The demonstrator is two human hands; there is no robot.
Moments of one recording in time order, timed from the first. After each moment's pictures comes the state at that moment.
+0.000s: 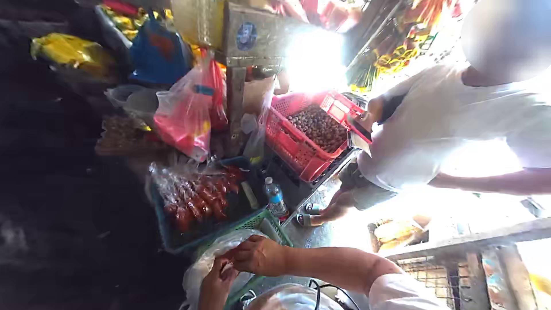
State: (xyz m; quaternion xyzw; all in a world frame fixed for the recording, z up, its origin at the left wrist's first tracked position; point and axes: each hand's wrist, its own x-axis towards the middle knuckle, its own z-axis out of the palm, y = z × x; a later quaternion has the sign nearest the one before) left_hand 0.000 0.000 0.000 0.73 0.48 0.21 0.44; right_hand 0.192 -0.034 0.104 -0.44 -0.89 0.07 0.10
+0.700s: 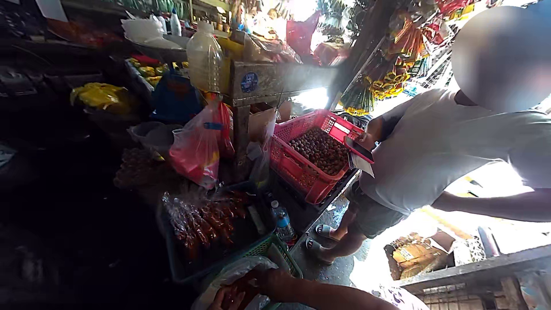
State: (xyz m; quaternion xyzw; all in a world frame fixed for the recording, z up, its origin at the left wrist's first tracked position) left_hand -0.004 0.019 -0.010 0.69 0.49 0.17 0.49; right_hand 0.216 -0.035 0.030 -0.62 -0.68 0.39 0.00
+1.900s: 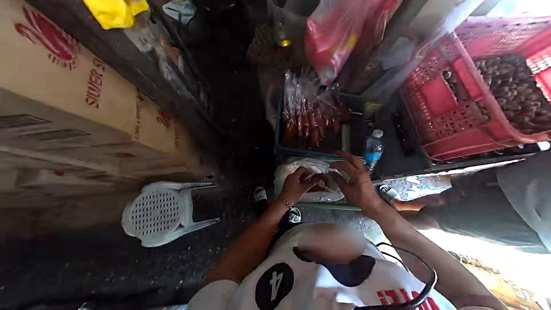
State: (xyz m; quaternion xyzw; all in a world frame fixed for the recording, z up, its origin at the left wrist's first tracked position) left_hand -0.006 0.006 0.019 0.61 0.49 0.29 0.55; right_hand 0.197 -0.023 0.097 -0.56 -0.73 0.23 0.32
